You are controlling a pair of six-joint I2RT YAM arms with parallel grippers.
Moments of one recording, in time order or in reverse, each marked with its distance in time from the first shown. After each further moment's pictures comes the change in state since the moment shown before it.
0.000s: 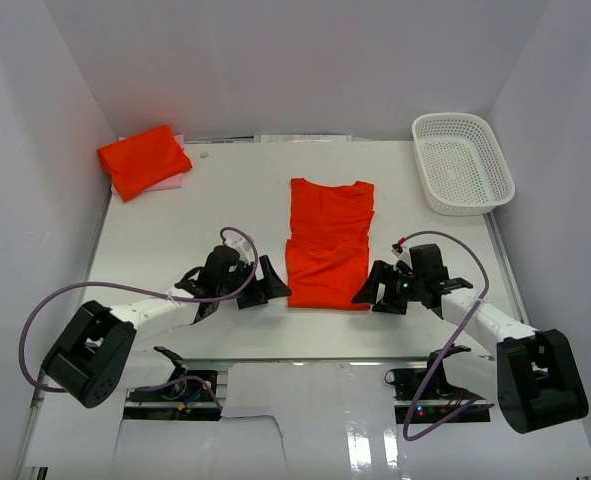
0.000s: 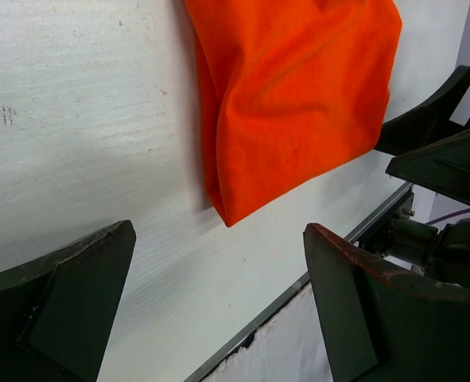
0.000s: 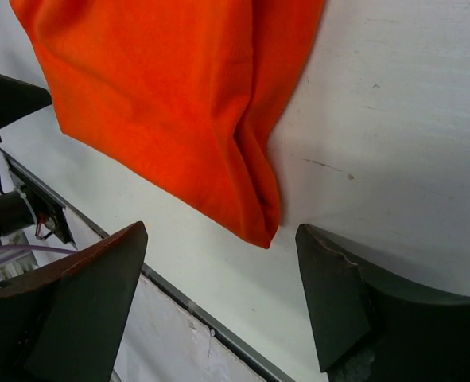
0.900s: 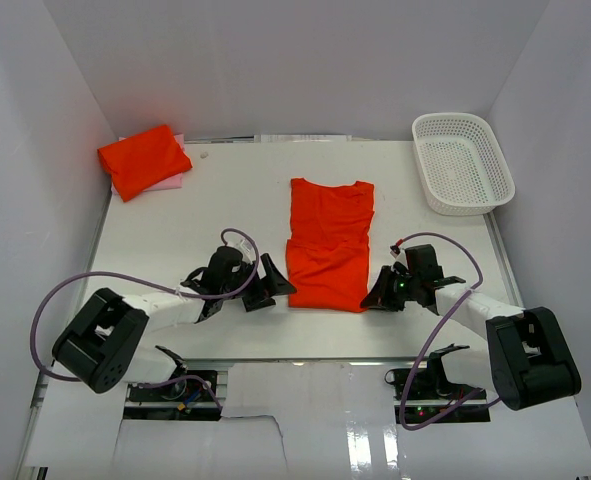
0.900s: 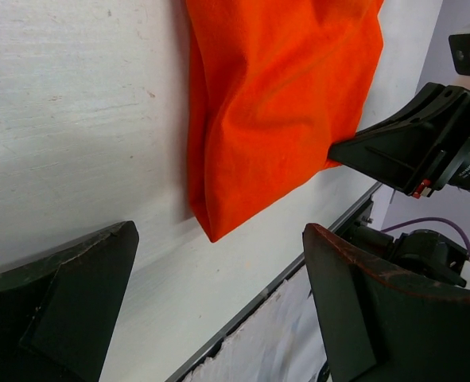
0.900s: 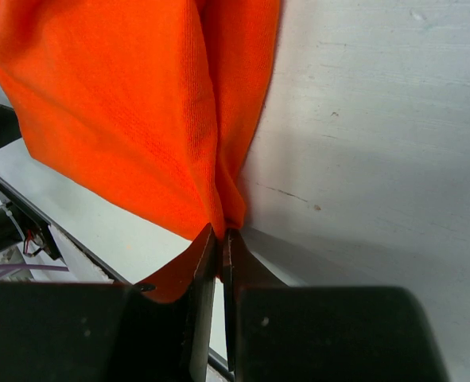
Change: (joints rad) left arm 0.000 0.090 -0.012 0.109 0.030 -0.141; right arm 0.003 0.133 -0.013 0.116 0.035 0.027
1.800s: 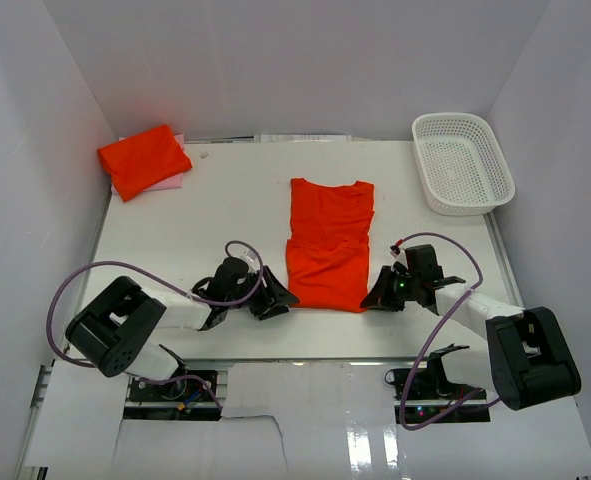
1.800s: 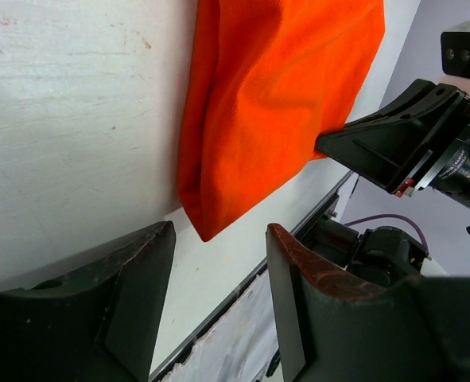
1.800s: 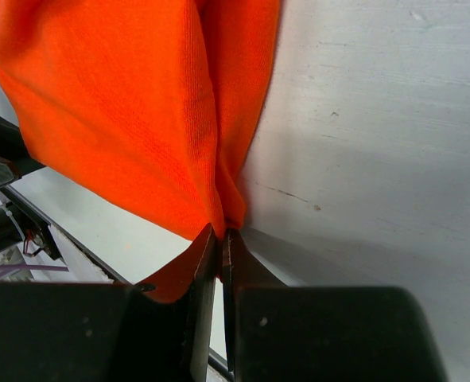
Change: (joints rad) left arm -0.073 0.112 -0.078 0.224 0.010 -0.206; right arm 0.000 0.001 0.000 0.001 0.000 0.000
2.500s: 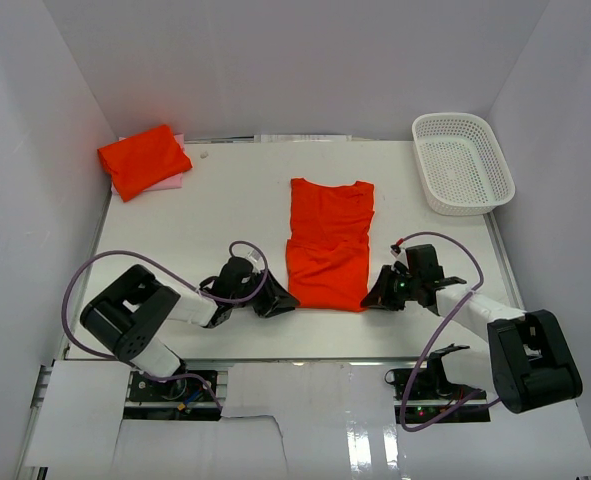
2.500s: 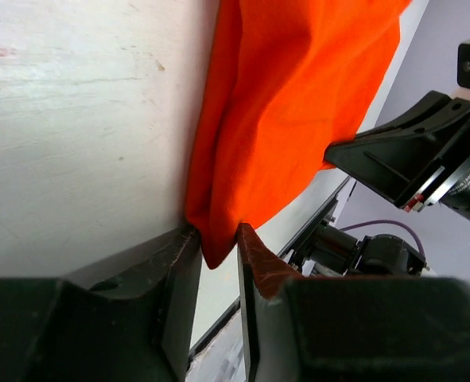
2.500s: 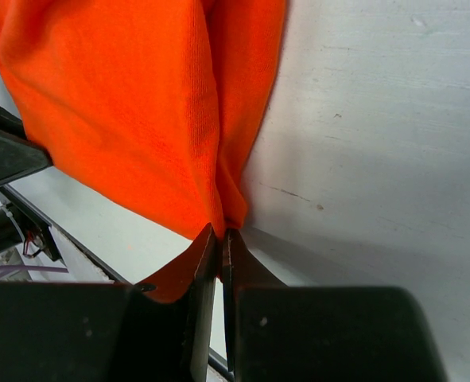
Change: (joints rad) left arm -0.005 0.105 0.021 0.082 0.010 -0.033; right arm 0.000 -0.013 0.000 -0.002 0.003 0.000
